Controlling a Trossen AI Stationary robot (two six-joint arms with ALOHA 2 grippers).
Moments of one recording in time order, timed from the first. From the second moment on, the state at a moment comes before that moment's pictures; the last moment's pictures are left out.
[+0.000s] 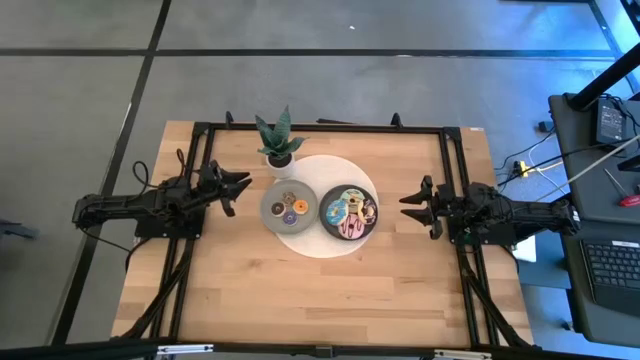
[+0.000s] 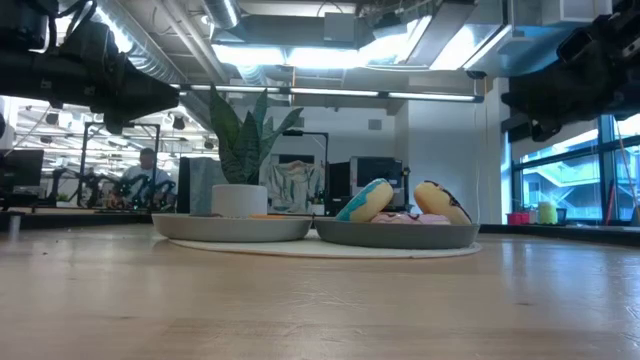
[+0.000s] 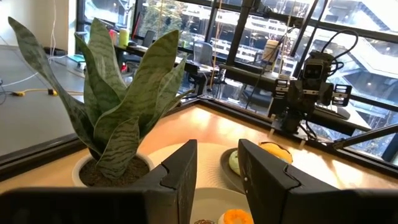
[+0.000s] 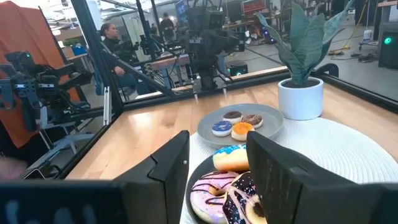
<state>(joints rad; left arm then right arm) 0.10 0.03 0.01 0.06 -0.37 -0.25 -0.04 0.02 0.01 0.02 -0.04 0.20</state>
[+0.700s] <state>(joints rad) 0.10 0.03 0.01 0.06 -0.37 -0.25 -0.04 0.02 0.01 0.02 -0.04 0.20</state>
